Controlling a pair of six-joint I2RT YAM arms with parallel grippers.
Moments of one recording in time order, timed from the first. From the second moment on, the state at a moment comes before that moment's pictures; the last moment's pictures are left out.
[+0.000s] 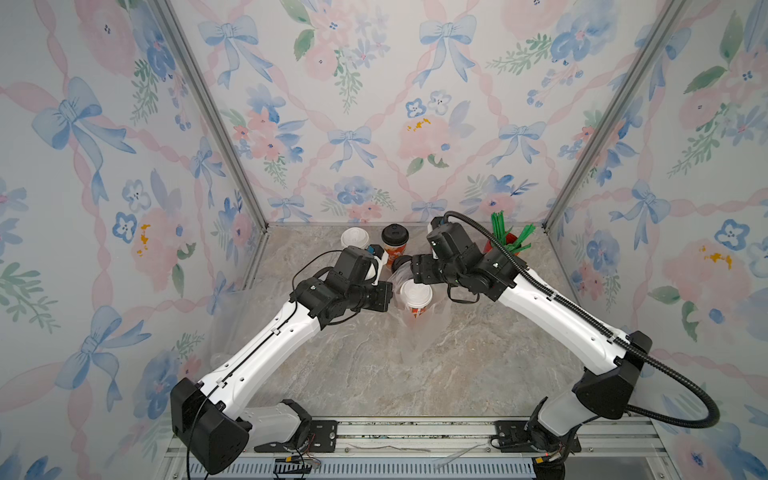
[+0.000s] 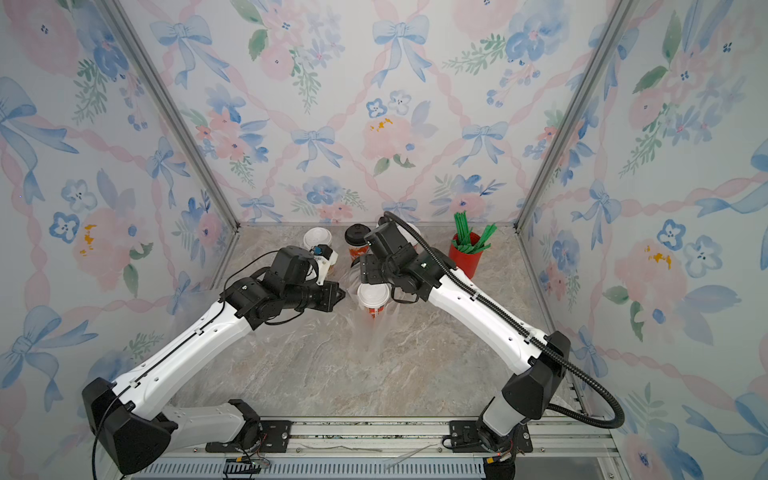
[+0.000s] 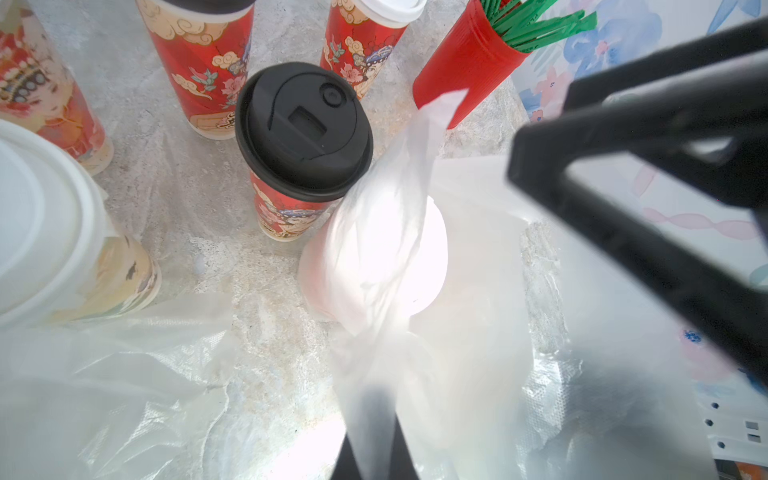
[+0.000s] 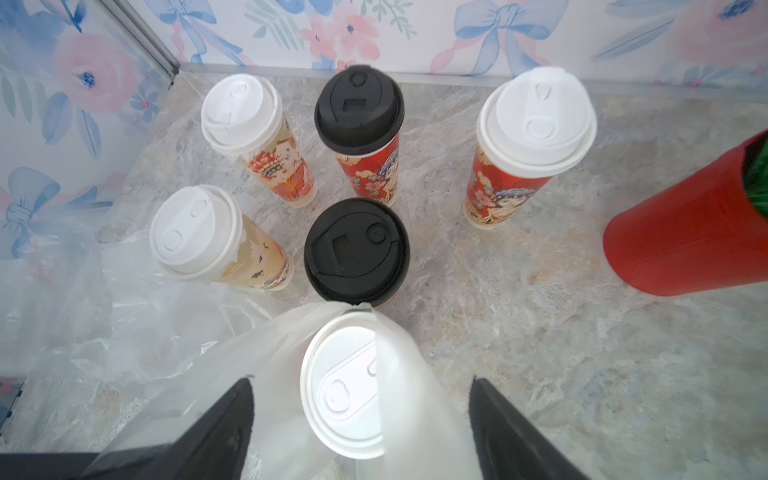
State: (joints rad) left arm -0.61 1.26 1.22 -0.73 0.20 -0.41; right arm 0.78 1.59 1.74 -0.91 0.29 0.49
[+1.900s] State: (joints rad) left arm -0.61 1.26 1.18 -0.73 0.15 -0.42; right arm 0.43 2.18 2.18 -0.85 0.24 0.27
